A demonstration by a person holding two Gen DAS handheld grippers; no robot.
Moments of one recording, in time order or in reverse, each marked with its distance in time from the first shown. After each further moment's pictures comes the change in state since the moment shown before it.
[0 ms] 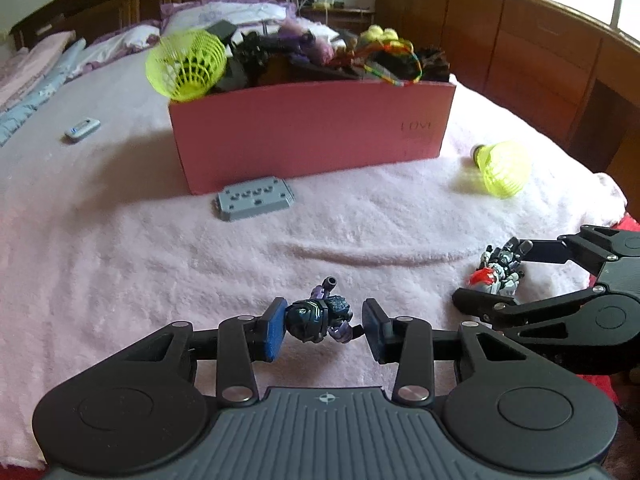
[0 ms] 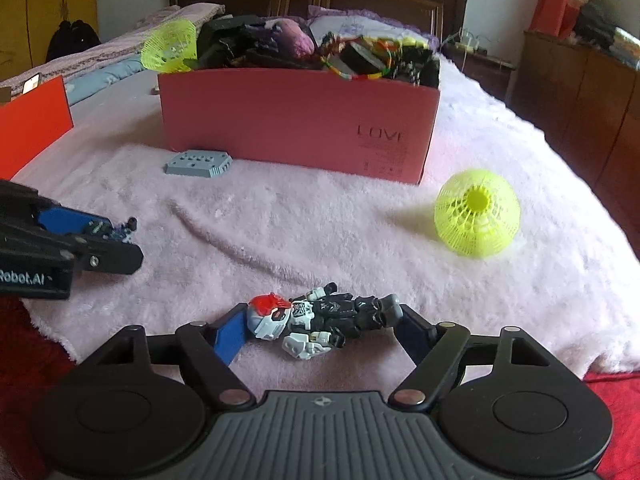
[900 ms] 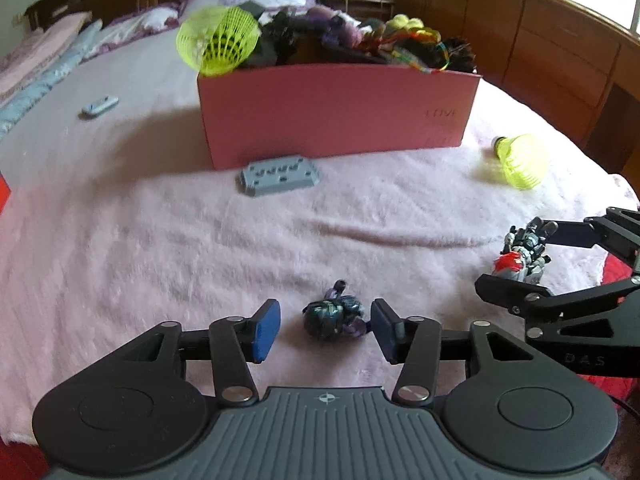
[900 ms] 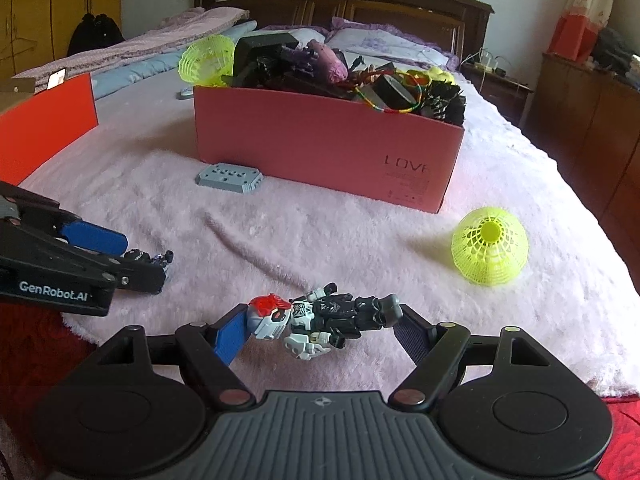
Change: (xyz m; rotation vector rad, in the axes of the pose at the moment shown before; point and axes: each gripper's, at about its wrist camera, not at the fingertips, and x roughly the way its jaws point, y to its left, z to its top) left arm 0.007 0.015 -0.010 -0.060 0.055 0.023; right arm -0.012 0.012 0.009 -0.054 -0.014 0.040
